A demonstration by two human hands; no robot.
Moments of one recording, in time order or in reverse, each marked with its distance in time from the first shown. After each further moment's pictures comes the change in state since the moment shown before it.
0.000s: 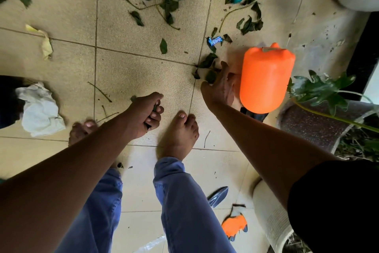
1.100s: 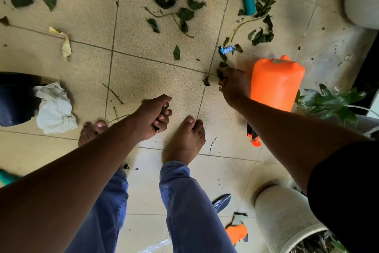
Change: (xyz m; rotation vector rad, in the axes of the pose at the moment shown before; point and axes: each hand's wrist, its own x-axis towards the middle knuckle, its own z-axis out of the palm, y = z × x) left_hand -0.008 0.008 -0.007 -0.047 -0.019 -0.019; right_hand 0.050 -0.001 -0.020 -0.337 -0.050 -0.443
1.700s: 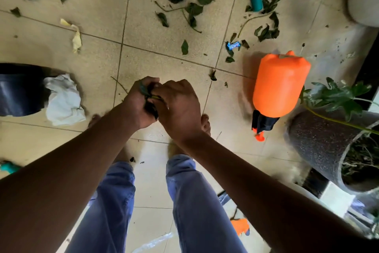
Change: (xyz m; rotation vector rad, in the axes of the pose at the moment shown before) left_hand -0.018 0.013 -0.039 -0.364 -0.192 0.068; right_hand -0.133 -0.190 -0.026 0.333 0.134 -0.369
